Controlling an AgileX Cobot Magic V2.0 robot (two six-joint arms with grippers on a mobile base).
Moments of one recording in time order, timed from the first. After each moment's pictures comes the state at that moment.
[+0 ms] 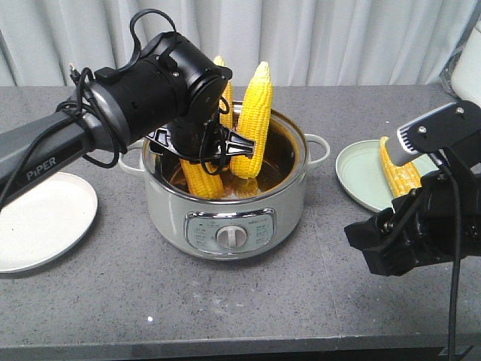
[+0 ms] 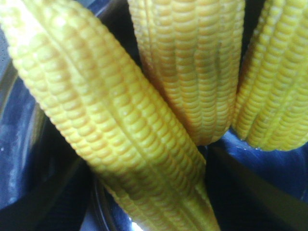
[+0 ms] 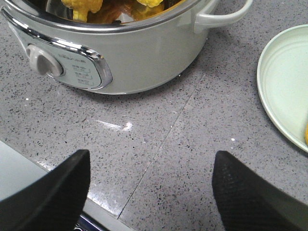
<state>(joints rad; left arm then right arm) -0.65 2.03 -1.93 0.39 1.19 -0.58 0.39 1.05 -0.93 0.17 0.80 -0.24</state>
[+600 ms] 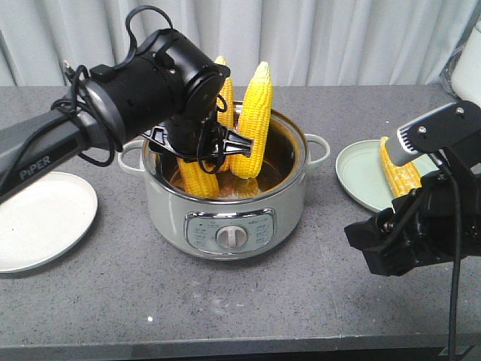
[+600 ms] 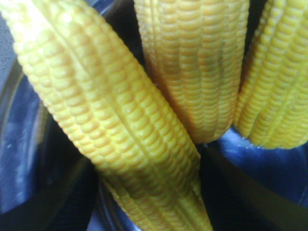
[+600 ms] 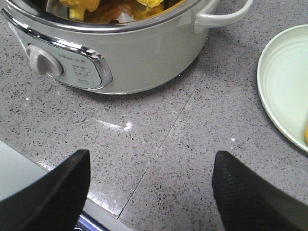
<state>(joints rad) -0.65 2.02 -1.93 0.39 1.21 -0.58 0.39 1.05 -0.93 0.17 0.80 -0.24</state>
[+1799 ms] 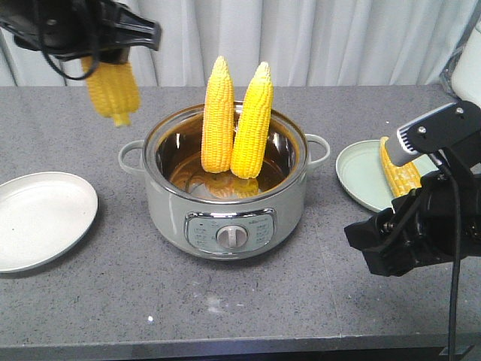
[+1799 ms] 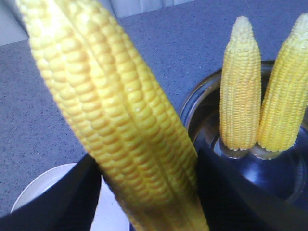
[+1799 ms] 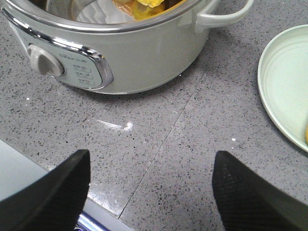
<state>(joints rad) -0.56 1.60 -1.93 0.41 1.27 -0.37 0.39 1.05 -0.93 0.17 0.81 -0.24</state>
